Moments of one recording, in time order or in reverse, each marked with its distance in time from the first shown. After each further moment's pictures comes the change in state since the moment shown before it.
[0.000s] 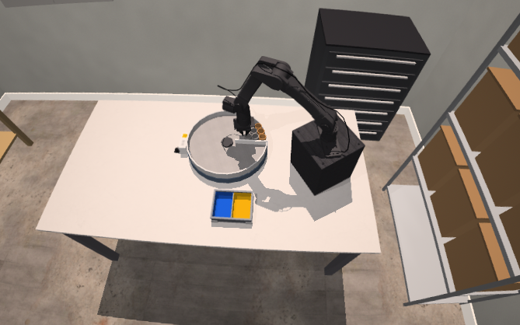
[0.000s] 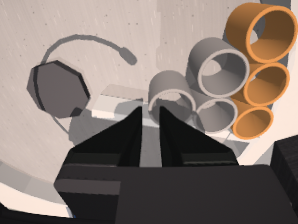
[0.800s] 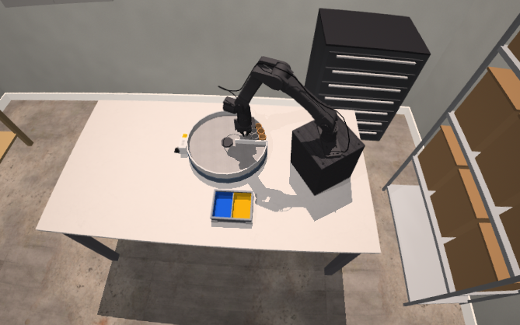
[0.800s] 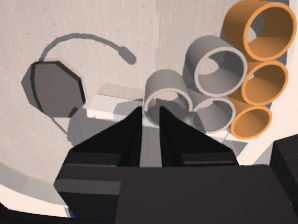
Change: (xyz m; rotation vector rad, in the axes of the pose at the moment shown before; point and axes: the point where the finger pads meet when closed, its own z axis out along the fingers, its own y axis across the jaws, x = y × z) arm 0.002 -0.003 0.002 0.003 0.002 0.000
